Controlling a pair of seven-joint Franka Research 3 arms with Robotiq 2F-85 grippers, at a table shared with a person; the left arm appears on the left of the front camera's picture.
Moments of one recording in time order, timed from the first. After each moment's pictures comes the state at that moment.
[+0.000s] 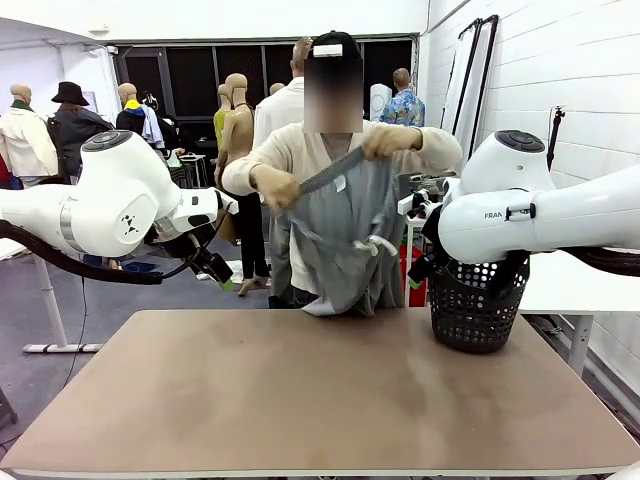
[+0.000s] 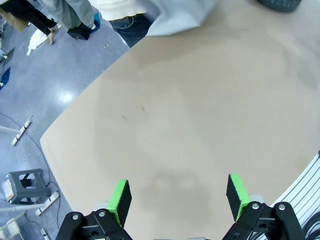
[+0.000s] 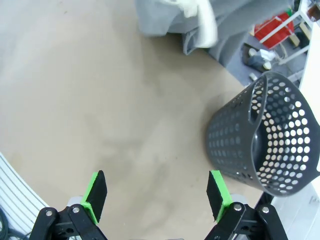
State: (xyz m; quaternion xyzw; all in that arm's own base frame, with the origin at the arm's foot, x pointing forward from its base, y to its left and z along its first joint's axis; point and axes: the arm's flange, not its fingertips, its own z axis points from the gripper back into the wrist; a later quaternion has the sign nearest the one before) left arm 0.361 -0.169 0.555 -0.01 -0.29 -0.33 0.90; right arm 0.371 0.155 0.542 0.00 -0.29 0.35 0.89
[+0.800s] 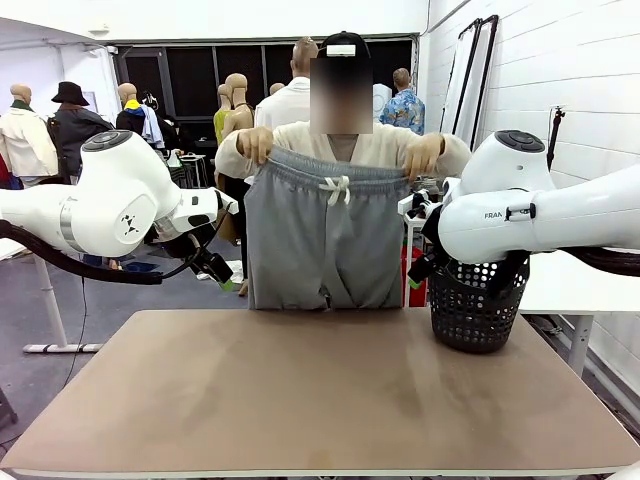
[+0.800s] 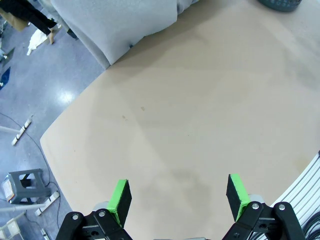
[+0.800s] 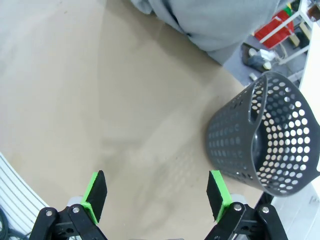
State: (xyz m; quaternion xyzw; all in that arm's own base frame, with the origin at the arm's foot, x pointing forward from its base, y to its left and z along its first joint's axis) left arm 0.361 -0.169 0.555 -0.01 -0.29 -0.33 0.90; right arm 0.371 0.155 0.542 0.00 -0.29 0.35 0.89
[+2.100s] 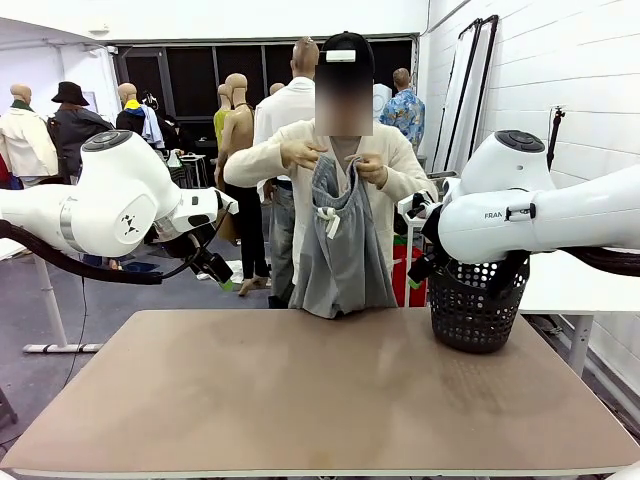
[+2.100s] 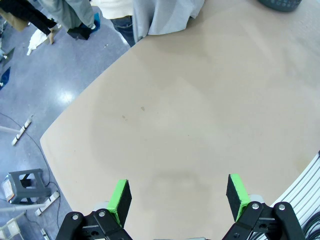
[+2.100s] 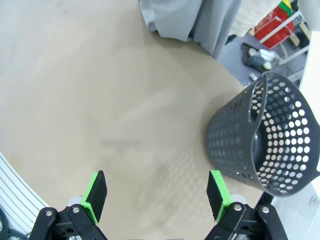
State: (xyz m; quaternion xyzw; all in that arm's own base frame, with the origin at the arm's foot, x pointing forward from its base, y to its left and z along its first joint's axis) left arm 0.361 -0.169 0.555 -0.01 -0.29 -0.33 0.90; right arm 0.371 0.155 0.542 0.00 -0.29 0.35 0.89
